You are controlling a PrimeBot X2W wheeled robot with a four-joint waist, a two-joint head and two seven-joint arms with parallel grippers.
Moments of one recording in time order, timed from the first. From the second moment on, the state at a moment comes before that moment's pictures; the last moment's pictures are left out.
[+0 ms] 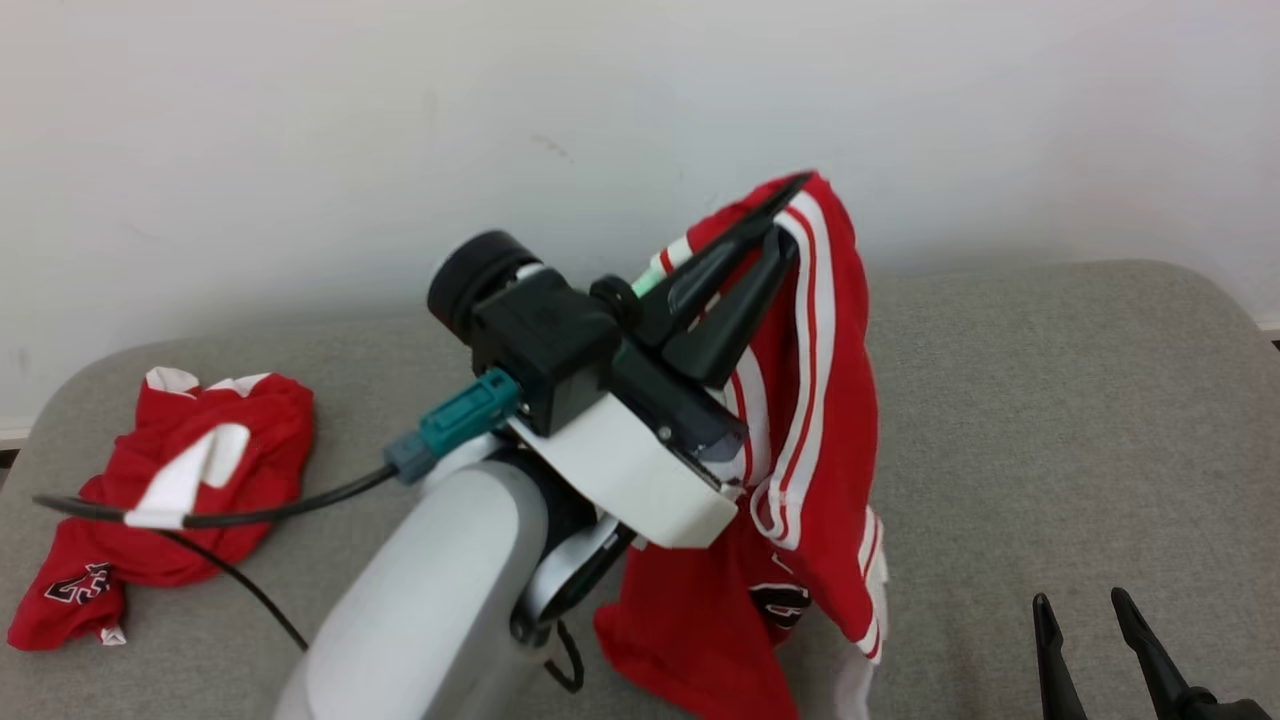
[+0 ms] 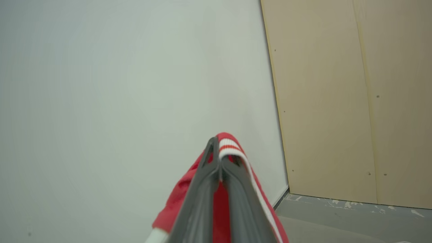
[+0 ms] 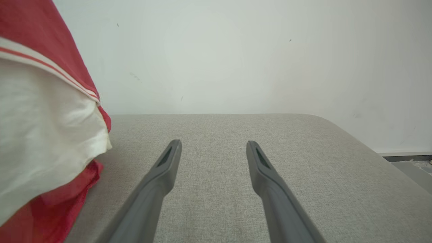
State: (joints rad) left arm -0.67 0.08 -0.53 -0.11 -0.30 -0.08 0.01; right arm 0.05 -0.05 -0.01 0.20 0.15 0.13 -0.26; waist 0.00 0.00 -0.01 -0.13
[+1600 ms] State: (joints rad) left arm -0.86 0.05 -0.74 0.49 -0.48 -0.13 -0.08; right arm -0.05 -0.05 0.09 0.21 0.25 0.13 -0.26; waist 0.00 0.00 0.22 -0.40
